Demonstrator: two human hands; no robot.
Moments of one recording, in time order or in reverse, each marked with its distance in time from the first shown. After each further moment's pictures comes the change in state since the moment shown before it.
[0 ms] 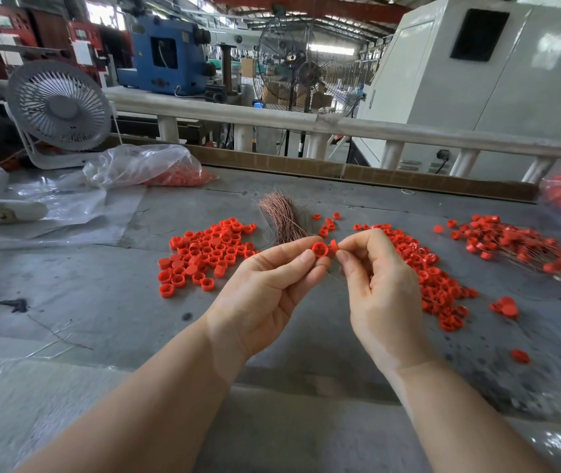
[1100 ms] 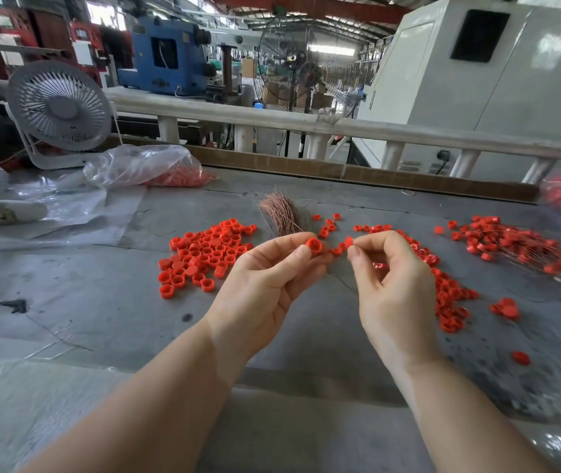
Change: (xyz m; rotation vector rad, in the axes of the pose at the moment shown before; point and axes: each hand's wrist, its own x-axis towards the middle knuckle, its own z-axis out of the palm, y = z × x) left_hand 0.004 -0.003 -0.005 0.058 -0.029 0.136; right_hand 0.002 0.001 -0.005 -0.085 0.099 0.102
